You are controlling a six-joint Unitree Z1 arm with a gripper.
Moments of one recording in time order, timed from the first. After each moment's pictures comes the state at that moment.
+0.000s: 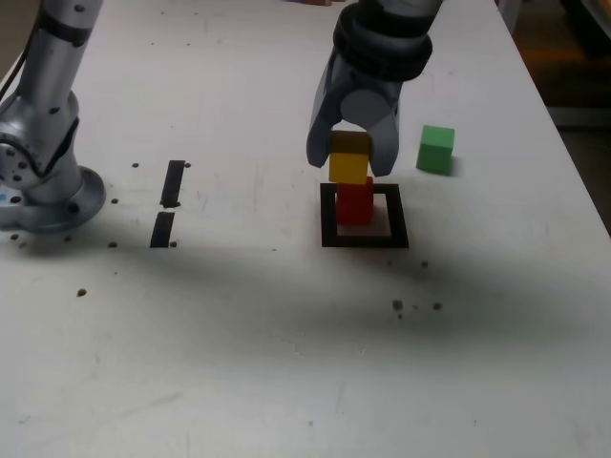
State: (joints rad) arm -0.08 2.11 -1.76 1.51 0.09 0.03
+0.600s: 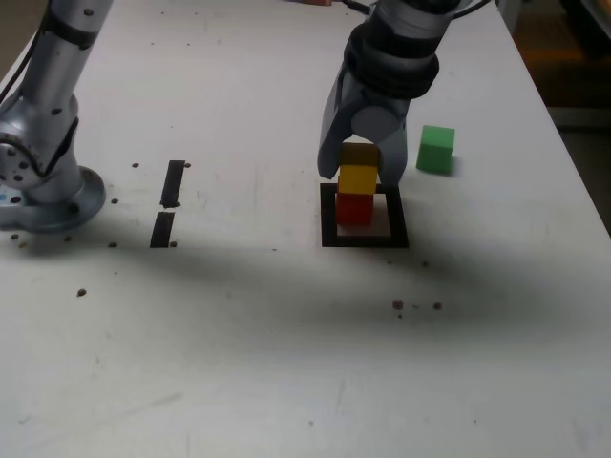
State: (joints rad) arm -0.07 2.14 -1.74 1.45 0.09 0.03
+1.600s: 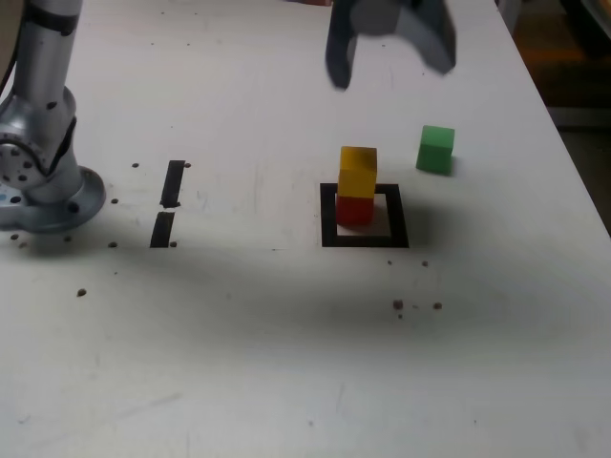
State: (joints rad) arm 0.01 2.00 -1.99 1.60 0.16 0.21
